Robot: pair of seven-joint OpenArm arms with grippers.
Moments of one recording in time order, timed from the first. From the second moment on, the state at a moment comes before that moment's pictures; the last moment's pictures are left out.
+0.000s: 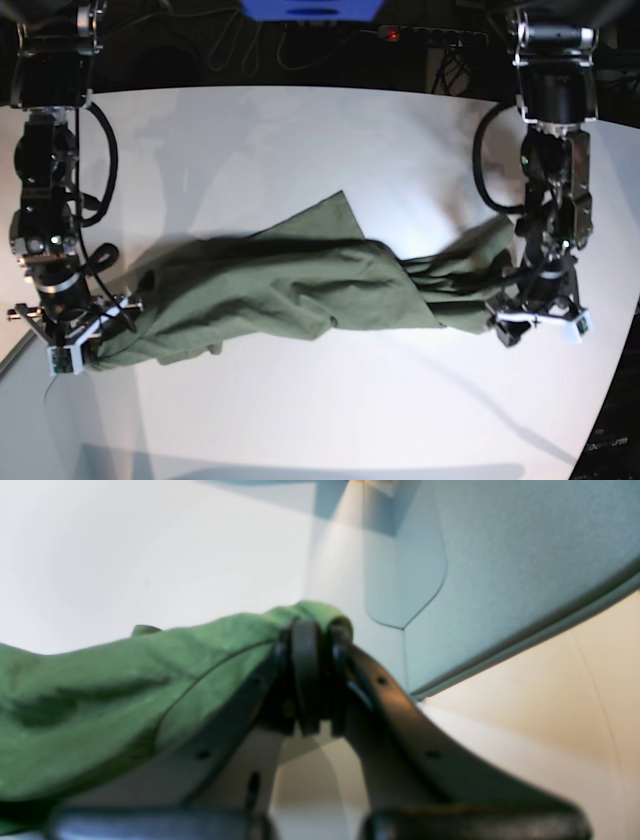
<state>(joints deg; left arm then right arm) -10.9 -13.2 -6.5 69.8 -37.1 5.6 16.5 6.1 17.2 7.3 89.3 0.0 8.0 -25.4</state>
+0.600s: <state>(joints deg) -24.7 -12.7 -6.4 47.1 -38.8 15.5 16.2 6.3 17.2 7.2 89.0 0.0 8.0 -25.2</state>
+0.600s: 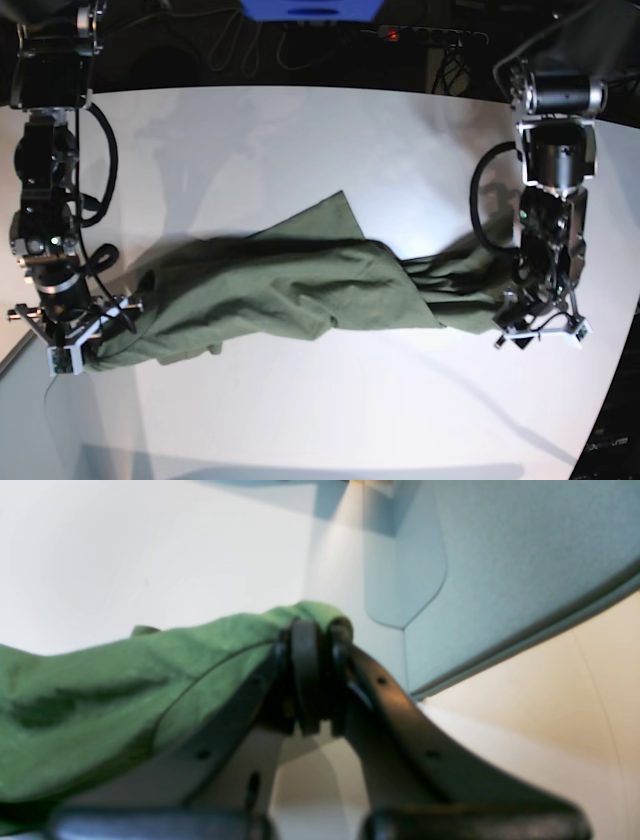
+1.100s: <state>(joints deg) -29.6 -10.3 -6.4 37.5 -38.7 15.5 13.6 6.2 16.1 7.2 89.0 0.0 8.0 -25.4</state>
